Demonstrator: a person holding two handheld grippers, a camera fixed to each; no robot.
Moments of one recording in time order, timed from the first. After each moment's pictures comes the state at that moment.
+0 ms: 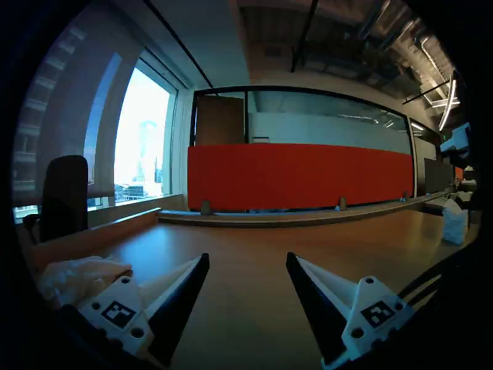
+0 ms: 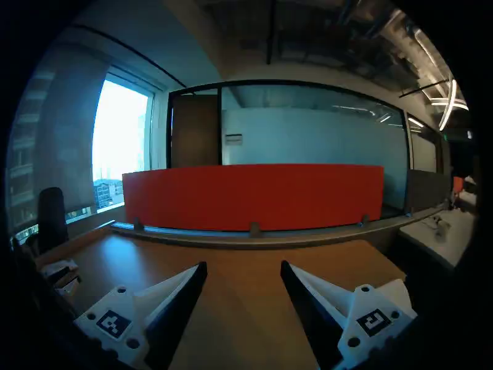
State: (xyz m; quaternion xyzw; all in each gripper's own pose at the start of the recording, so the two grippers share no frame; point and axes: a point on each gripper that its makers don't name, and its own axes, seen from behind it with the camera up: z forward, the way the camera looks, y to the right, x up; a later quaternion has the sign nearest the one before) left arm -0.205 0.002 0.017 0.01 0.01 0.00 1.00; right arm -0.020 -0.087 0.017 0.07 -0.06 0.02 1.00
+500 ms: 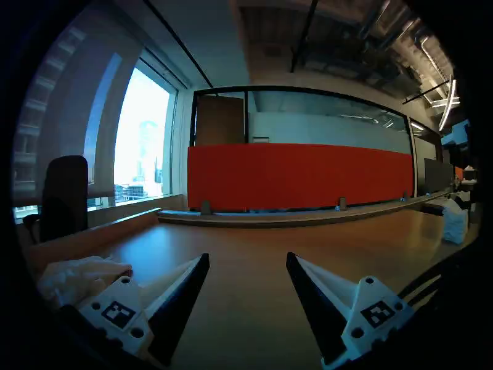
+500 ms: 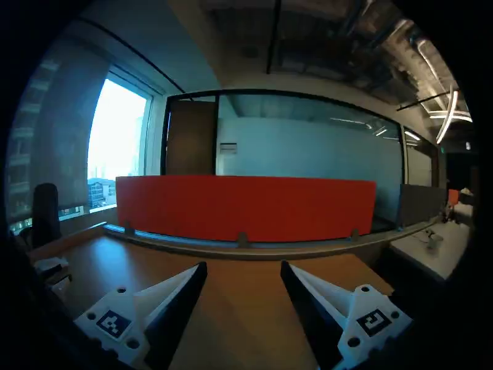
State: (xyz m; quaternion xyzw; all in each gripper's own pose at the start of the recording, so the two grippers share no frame) left arm -0.208 0.003 0.016 0.01 0.01 0.00 1.00; right arm 0.003 -0.061 0.020 0.05 -0.04 -0.01 1.00
